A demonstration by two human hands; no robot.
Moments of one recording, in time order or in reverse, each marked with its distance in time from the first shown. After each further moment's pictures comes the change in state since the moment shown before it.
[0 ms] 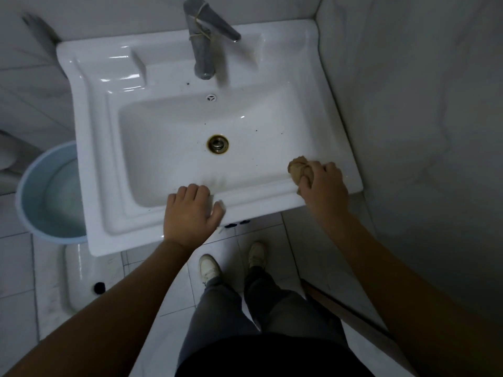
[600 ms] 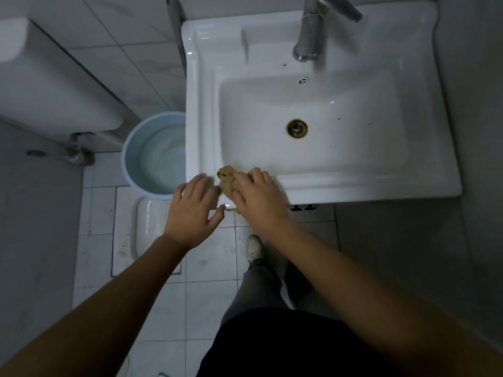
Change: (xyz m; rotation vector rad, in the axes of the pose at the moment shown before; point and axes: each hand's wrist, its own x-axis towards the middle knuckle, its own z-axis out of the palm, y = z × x) left_hand -0.103 -0.140 -0.058 0.162 -0.107 -0.005; right_hand -0.118 -0.236 0.078 0.146 -0.173 -0.637
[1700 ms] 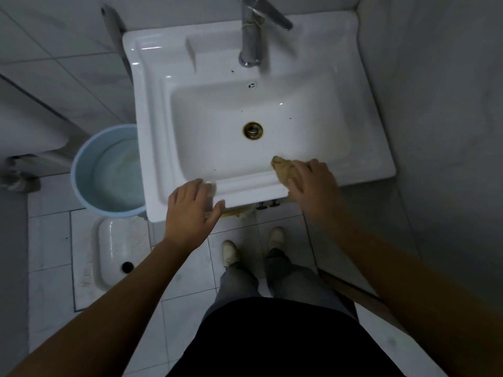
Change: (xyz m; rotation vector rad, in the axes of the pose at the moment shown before) left_hand 0.031 0.066 0.009 -0.235 0.078 -0.035; right_hand -0.061 0.152 -0.082 -0.211 0.092 0.284
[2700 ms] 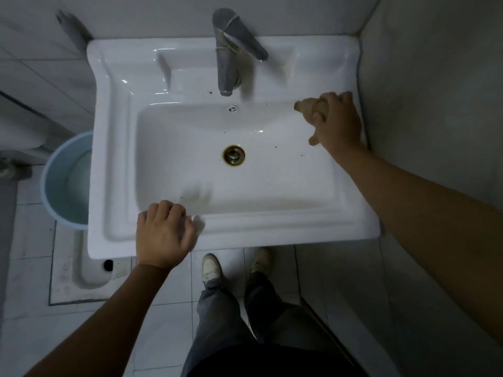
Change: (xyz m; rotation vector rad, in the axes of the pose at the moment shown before) left_hand 0.059 0.046 0.031 0.098 0.120 -0.175; right_hand 0.240 0.118 -0.055 0.165 0.155 0.095
